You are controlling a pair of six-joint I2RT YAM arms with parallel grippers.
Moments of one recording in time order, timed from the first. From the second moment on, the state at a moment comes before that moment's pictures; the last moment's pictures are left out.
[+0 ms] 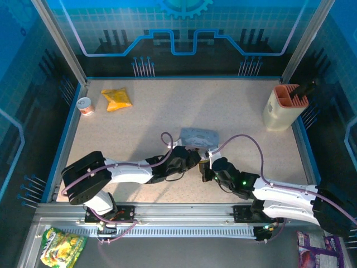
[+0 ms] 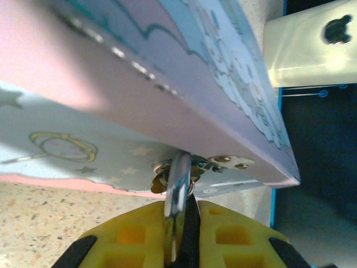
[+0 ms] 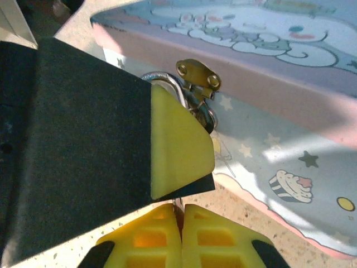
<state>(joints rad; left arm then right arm) -0.99 1.60 0.68 0.34 -0.13 -1.35 0.98 1.01 0.31 0.06 0.25 0.57</state>
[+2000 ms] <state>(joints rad) -0.57 1.51 0.86 -0.21 0.02 -0.59 0.56 1.34 0.47 0.19 -0.22 0.59</state>
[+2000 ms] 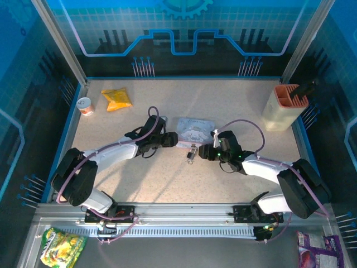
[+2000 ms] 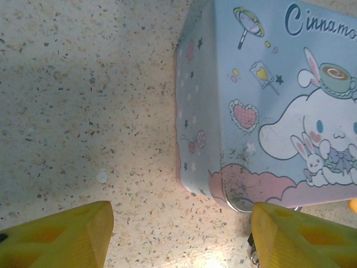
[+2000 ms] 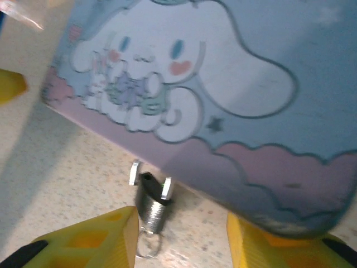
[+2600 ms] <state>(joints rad) -0.57 1.60 0.92 -0.16 0.02 -0.62 0.68 1.54 0.42 0.42 -0.13 0.72</state>
